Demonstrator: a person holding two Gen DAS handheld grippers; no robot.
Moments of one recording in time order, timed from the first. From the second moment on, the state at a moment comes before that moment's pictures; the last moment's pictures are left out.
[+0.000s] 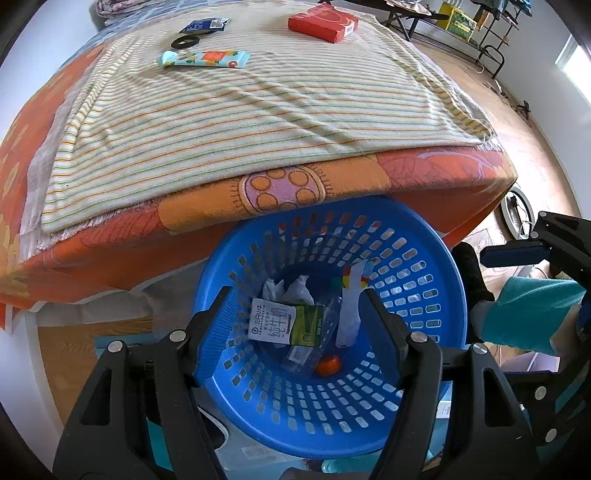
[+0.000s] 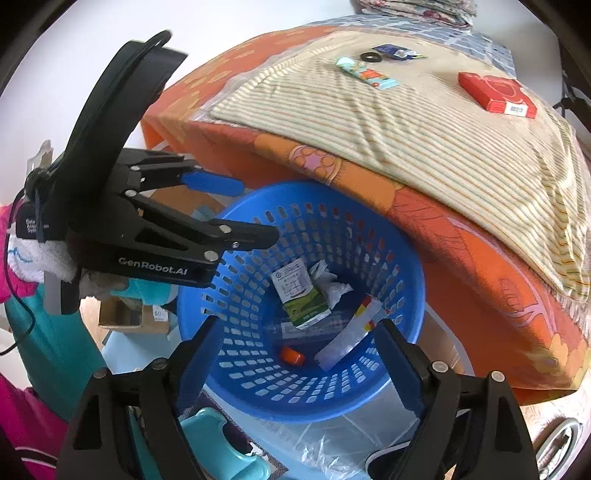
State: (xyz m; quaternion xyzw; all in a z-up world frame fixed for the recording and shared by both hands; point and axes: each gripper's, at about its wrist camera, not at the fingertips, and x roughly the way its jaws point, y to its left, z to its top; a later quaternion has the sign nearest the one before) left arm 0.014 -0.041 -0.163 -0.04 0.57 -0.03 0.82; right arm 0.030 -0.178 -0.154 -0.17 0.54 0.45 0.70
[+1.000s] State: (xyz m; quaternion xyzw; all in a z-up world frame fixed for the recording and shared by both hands) left arm 0.108 0.038 -0.105 -0.16 0.52 0.05 0.84; right arm 0.136 -0.197 -0.098 -0.03 0.53 0.35 0.78
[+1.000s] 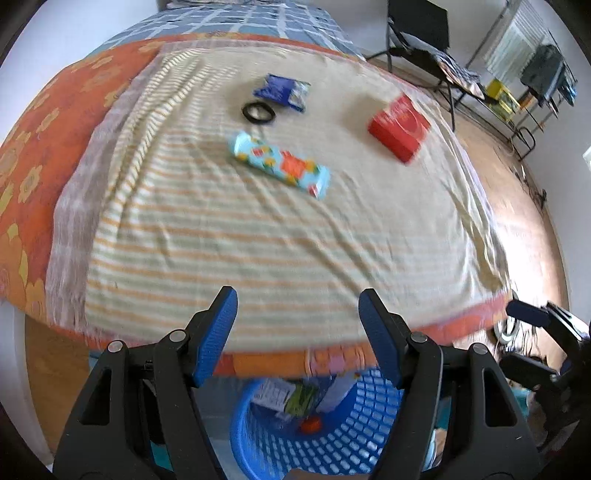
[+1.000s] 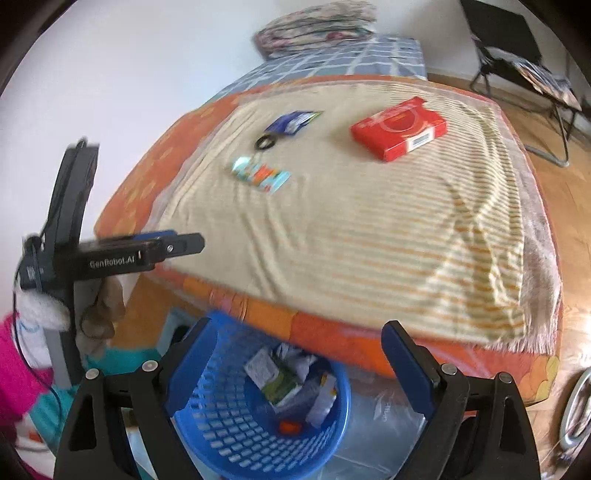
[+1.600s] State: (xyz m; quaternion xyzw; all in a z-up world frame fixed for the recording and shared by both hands) left arm 0.207 0.090 -0.139 -0.25 0.53 0.08 0.81; right arm 0.301 -0.189 -0.096 0.12 0.55 0.24 0.79
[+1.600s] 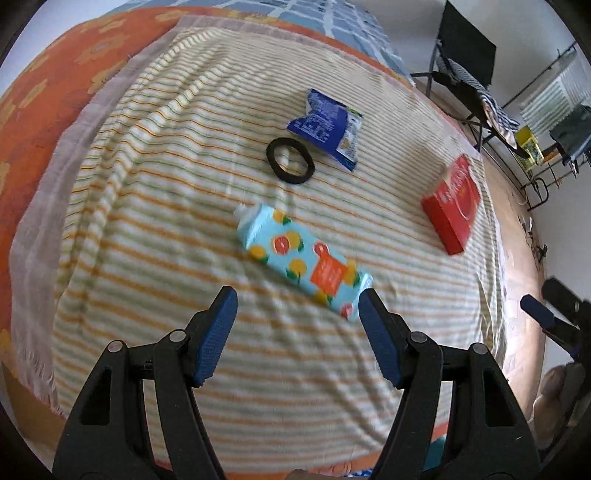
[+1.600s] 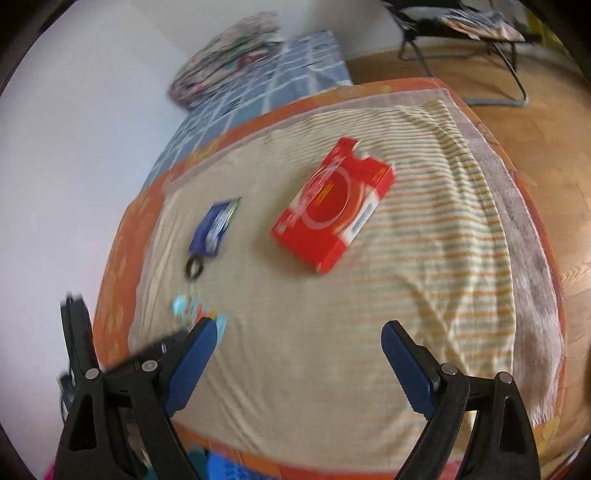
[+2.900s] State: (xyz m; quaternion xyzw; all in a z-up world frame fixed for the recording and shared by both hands) left arm 0.269 0.032 -0.148 -0.10 0.49 0.02 0.86; right arm 0.456 -0.100 -0.168 0.01 0.57 0.12 0.81
